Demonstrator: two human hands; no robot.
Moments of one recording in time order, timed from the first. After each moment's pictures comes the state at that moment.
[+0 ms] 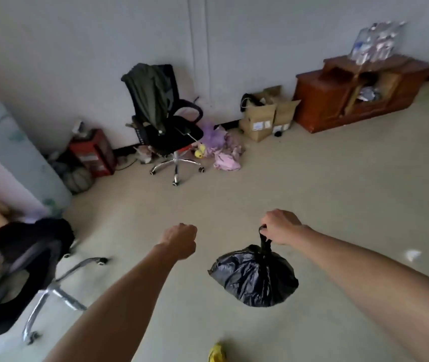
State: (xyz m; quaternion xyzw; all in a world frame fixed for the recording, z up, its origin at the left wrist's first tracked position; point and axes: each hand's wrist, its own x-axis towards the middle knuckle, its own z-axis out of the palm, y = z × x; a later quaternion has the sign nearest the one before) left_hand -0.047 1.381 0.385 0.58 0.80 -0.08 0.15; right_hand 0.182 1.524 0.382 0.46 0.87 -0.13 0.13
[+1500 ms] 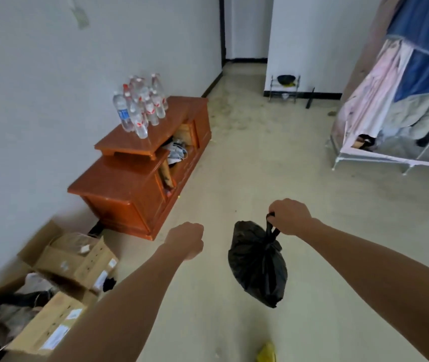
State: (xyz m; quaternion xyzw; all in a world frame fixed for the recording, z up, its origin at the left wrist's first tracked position) left_hand 0.435 2.798 0.426 0.89 0.42 -0.12 0.09; right_hand 0.694 2.695 0.431 0.83 0.54 -0.11 0.01
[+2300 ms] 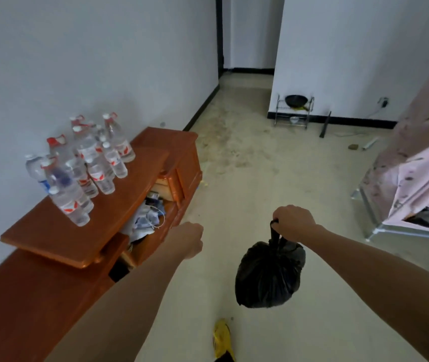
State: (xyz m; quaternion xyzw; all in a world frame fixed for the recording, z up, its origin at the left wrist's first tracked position) left_hand 0.892 3.435 0.389 0.90 0.39 -0.15 0.09; right_hand 1.147 3.307 0.406 0.84 0.53 -0.11 0.04
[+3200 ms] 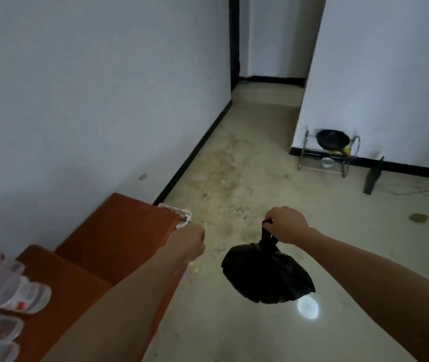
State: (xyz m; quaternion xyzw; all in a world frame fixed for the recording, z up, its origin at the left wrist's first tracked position) left_hand 1.435 4.113 0.413 0.88 0.43 -0.13 0.15; right_hand 1.688 4.014 0.422 0.81 0.56 -0.15 -0.02
